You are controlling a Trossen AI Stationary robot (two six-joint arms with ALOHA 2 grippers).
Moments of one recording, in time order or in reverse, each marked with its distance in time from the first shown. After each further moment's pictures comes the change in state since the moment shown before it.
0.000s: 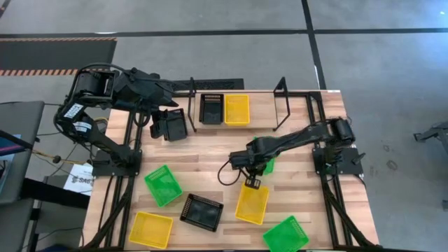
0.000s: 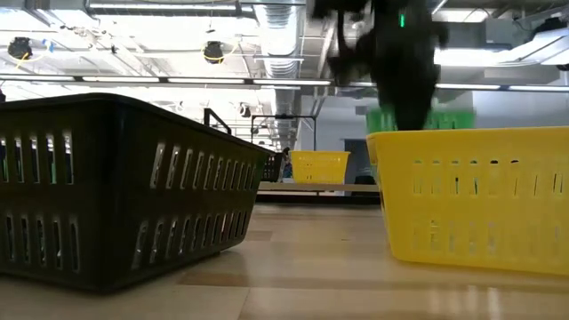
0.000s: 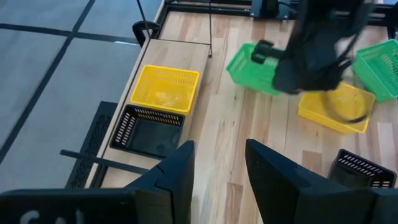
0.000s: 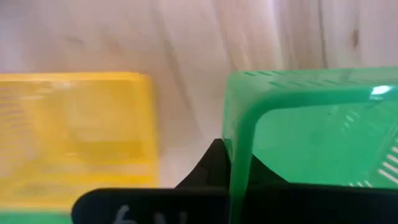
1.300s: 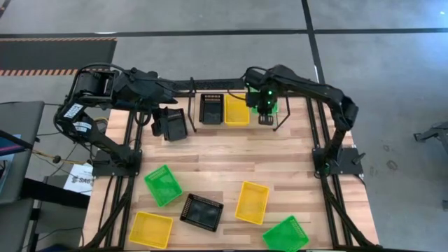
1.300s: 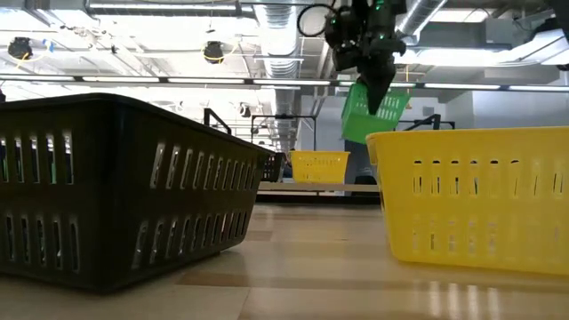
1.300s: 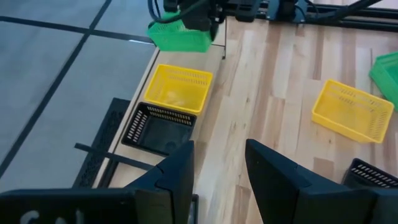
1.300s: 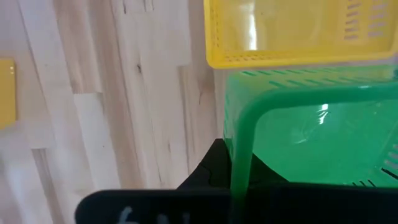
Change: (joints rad) left arm 0.000 0.000 0.000 0.000 -0.058 -0.032; right arm -0.654 -0.063 0.294 -0.256 -0.027 -0.892
